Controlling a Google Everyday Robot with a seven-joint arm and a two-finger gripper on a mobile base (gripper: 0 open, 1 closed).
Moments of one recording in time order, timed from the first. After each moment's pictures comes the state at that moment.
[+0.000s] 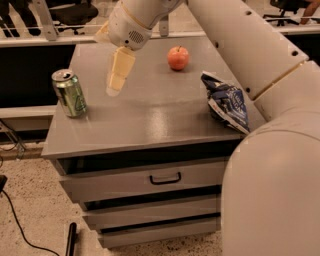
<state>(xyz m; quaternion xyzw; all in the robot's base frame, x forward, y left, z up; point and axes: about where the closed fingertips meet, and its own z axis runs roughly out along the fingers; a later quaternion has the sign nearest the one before) 0.622 0.120 0.967 -0.78 0.53 0.17 0.29</state>
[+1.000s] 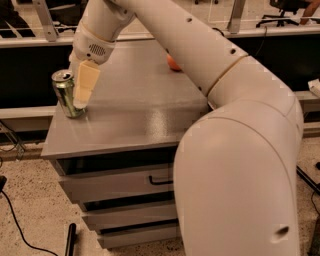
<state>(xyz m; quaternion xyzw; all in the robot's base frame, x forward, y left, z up) 0.618 0.198 0.926 -0.78 0.55 0.19 0.23</state>
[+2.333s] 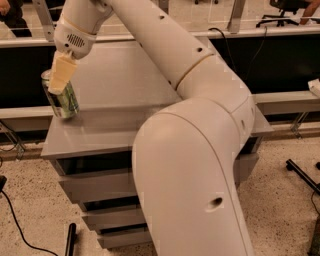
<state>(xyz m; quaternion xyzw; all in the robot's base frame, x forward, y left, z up) 0.620 0.244 0.936 -0.75 0.58 0.24 0.20</state>
